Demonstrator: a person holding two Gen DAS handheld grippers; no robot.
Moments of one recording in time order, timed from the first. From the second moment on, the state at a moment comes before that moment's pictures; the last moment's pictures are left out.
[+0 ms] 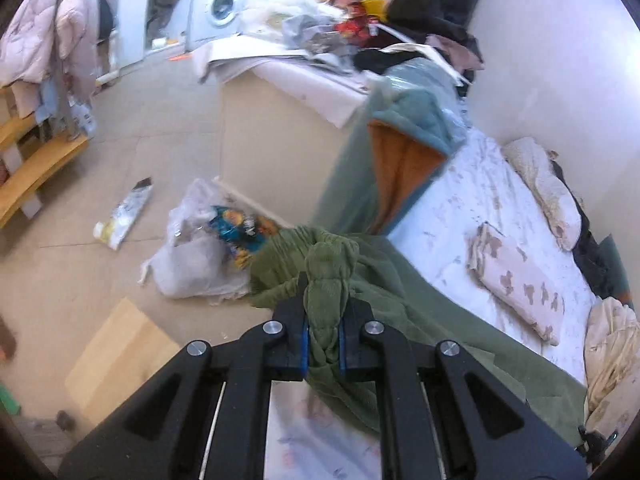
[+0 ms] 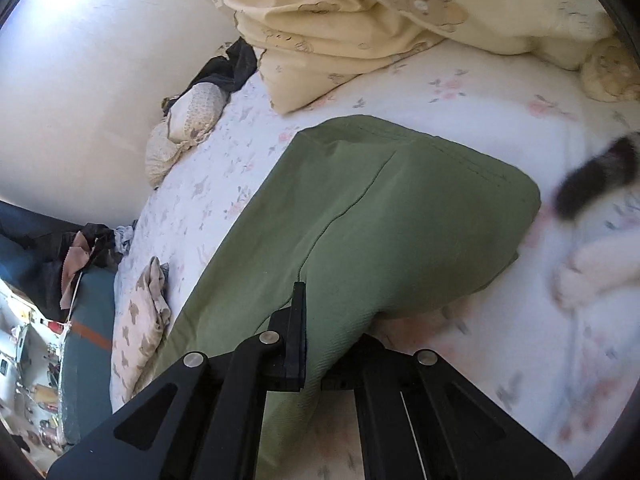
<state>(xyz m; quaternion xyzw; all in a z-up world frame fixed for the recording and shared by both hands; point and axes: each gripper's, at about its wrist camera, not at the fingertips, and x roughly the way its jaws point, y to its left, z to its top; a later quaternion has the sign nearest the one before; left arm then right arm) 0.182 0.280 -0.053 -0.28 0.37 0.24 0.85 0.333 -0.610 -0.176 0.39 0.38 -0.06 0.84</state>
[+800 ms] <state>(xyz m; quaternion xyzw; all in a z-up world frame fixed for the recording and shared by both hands) 0.050 0.324 -0.110 -0.30 0.54 0.25 0.75 0.128 -0.589 -0.196 0.29 0.64 -0.17 0.70</state>
